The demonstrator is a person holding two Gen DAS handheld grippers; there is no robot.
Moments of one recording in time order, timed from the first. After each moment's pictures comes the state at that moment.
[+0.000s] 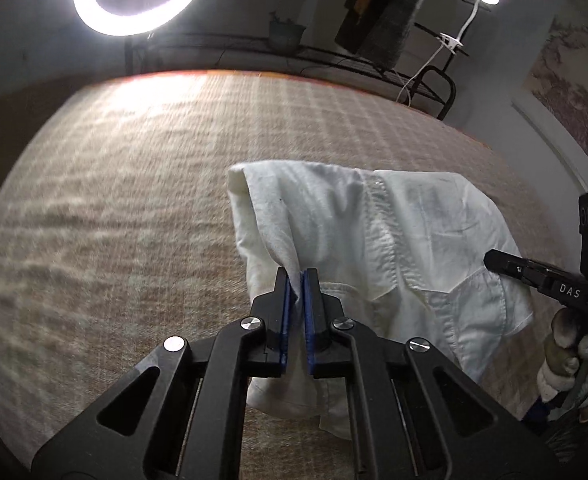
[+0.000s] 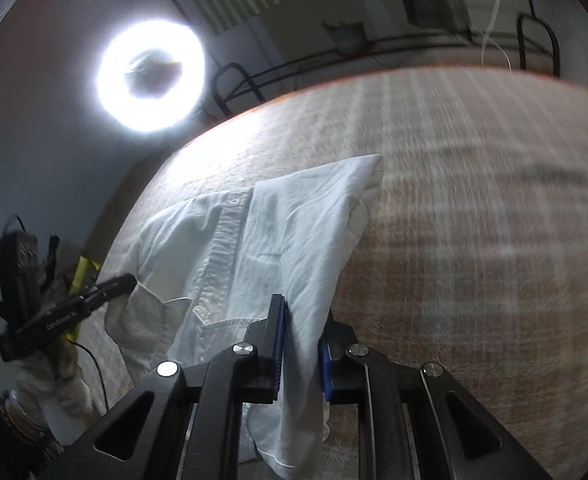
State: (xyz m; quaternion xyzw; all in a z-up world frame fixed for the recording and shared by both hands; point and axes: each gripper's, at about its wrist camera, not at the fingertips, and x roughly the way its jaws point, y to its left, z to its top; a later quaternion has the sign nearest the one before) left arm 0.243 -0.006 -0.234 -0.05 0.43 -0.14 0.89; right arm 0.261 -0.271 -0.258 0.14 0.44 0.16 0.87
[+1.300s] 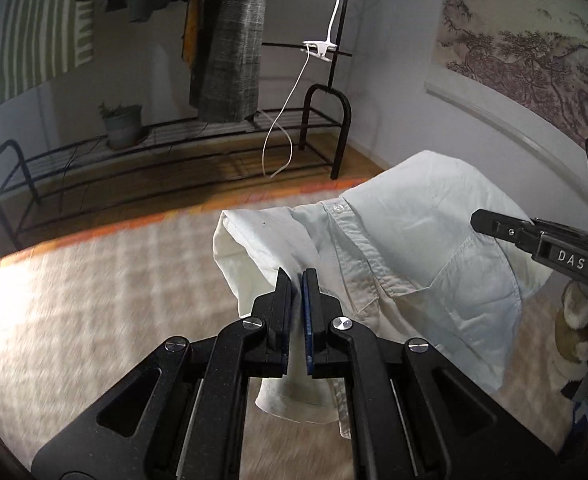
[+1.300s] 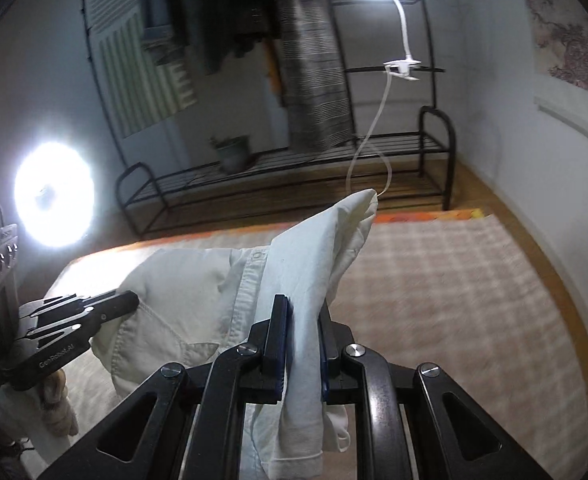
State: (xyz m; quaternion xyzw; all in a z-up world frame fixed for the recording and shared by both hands) left arm 0.412 -0.353 -0.187 0.04 0.32 -0.28 0.90; right arm 0.344 -0.516 -0.173 0.10 0.31 0.00 0.95
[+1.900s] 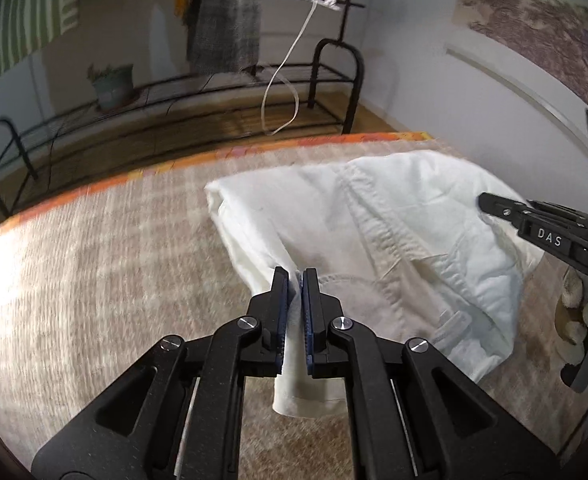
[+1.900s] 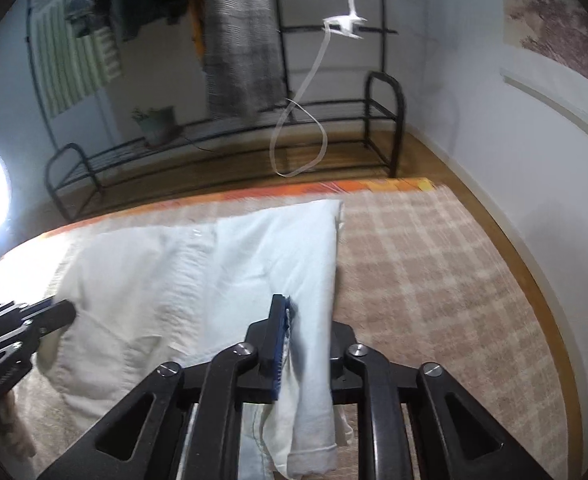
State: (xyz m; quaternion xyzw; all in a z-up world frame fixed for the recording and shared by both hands) left arm 0.450 -0.400 -0.247 0.05 0.40 -0.25 0.88; right arm 0.403 -0.592 -0.238 0.08 0.37 -0.09 0.92
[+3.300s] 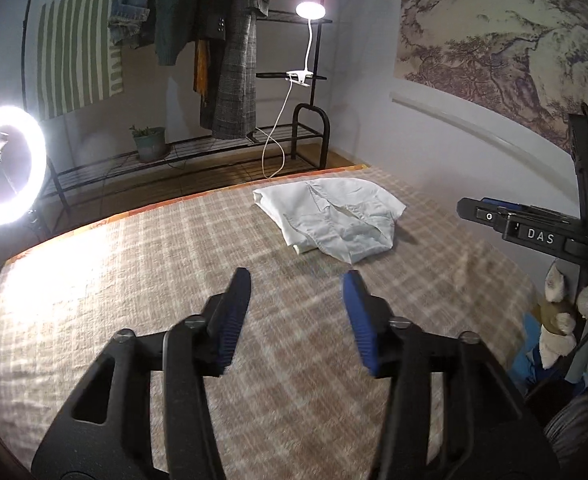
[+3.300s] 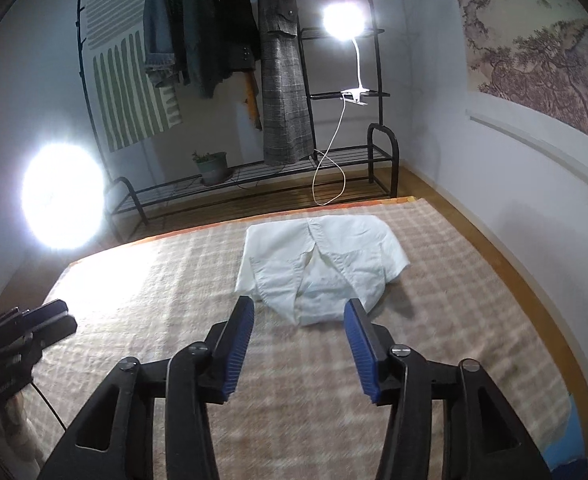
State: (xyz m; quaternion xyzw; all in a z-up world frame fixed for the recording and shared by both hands) left arm 0.192 -0.215 -0.121 0.06 0.29 -0.30 0.91; right arm 0.156 -0.417 -0.120 0.10 0.29 -0.09 0.95
